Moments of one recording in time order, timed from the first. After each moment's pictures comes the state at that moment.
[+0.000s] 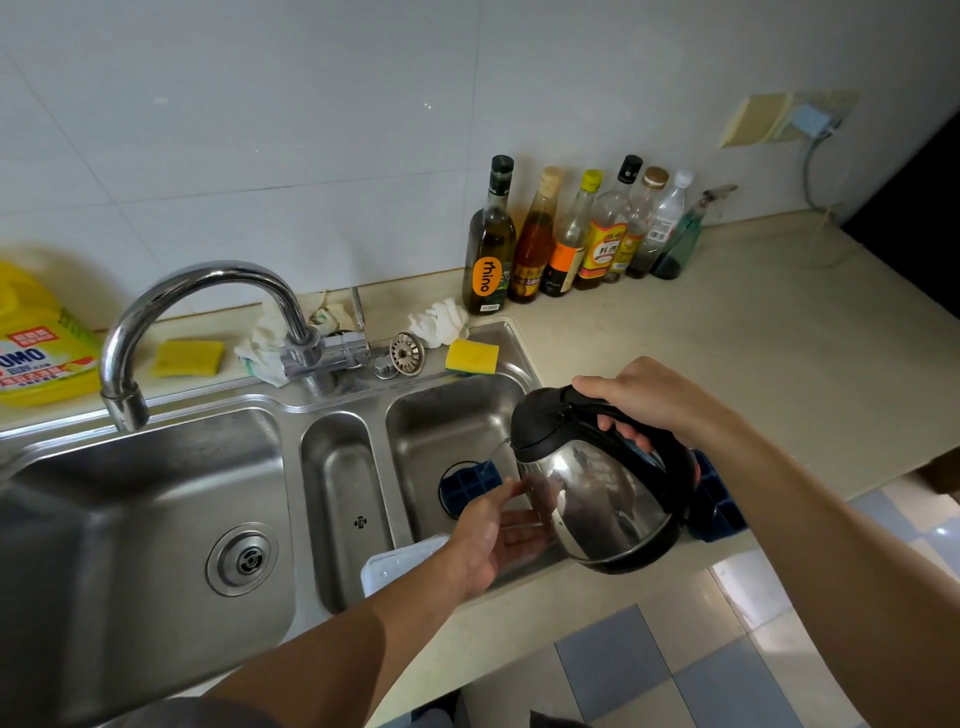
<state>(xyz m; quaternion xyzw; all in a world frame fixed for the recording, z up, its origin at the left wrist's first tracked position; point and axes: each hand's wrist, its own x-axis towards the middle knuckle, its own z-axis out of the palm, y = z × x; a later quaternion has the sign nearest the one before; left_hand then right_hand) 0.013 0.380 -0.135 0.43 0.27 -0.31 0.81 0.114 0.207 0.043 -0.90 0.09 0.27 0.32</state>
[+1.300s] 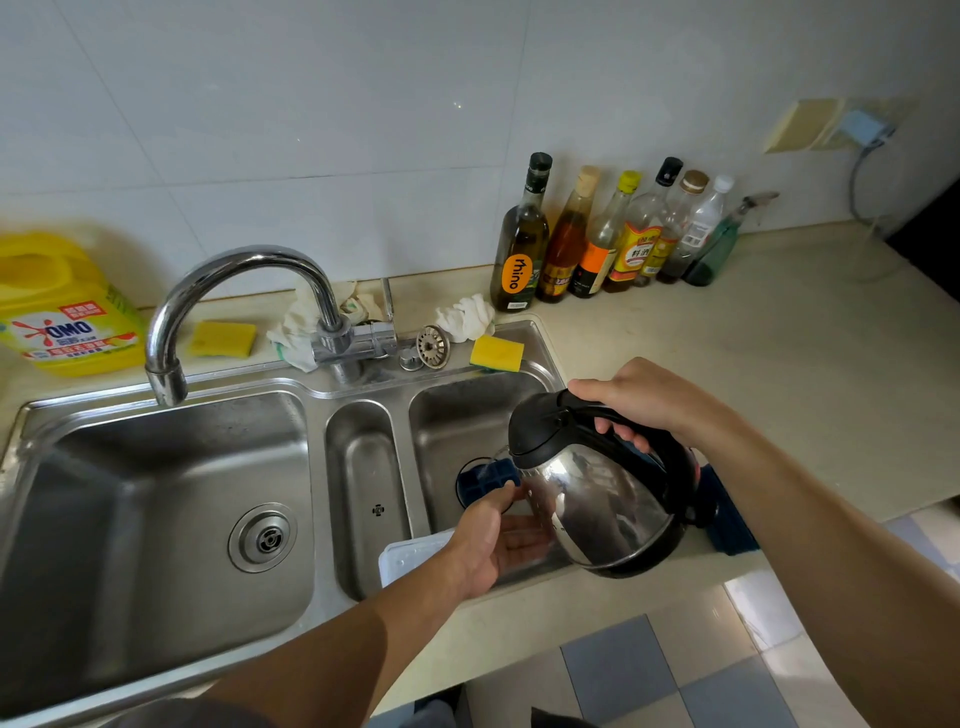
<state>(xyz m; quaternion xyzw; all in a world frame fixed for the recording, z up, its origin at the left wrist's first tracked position) 0.003 0.397 -0.132 0.42 0.31 -0.31 0.80 0.123 0.233 0.035 -0.90 0.05 0.30 0.30</state>
